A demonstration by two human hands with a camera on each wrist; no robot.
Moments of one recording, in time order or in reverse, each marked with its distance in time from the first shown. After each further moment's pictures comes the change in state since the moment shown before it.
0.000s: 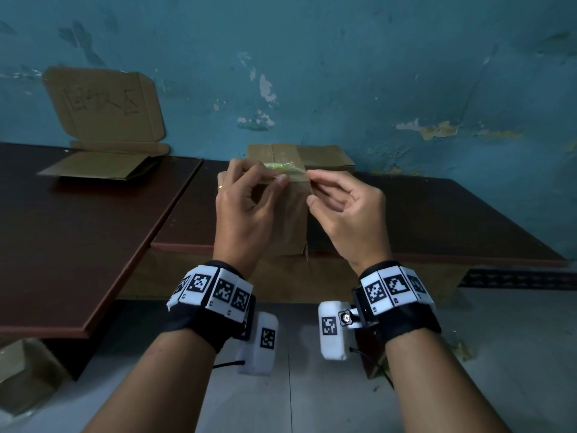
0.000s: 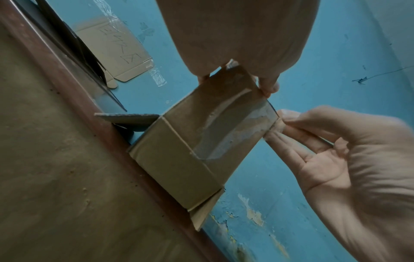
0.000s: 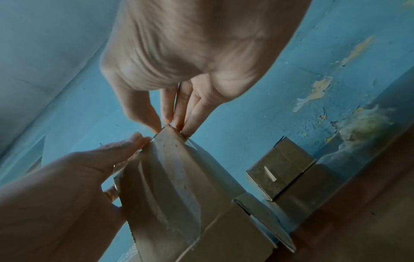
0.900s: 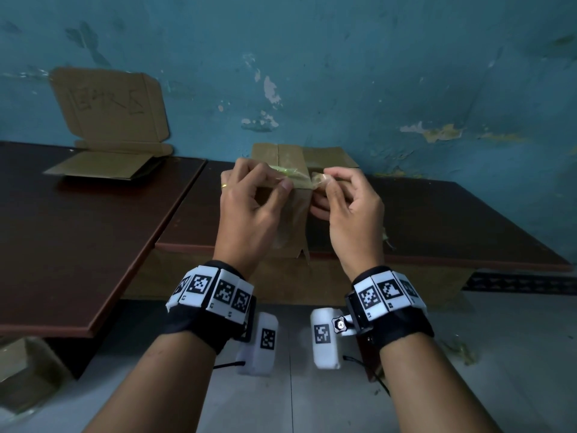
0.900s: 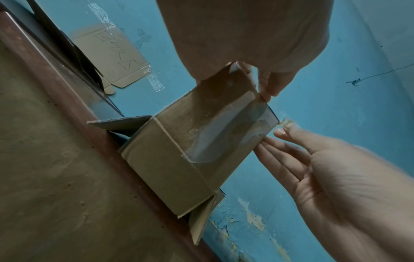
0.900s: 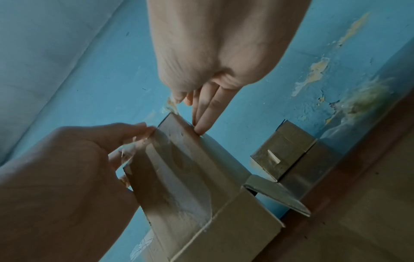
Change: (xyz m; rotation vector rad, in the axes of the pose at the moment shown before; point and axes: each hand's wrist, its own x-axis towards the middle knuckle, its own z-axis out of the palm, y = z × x) left_hand 0.003 0.001 -0.007 0.028 -0.058 -0.022; right_hand 0.002 0.010 0.015 0.020 0.155 0.106
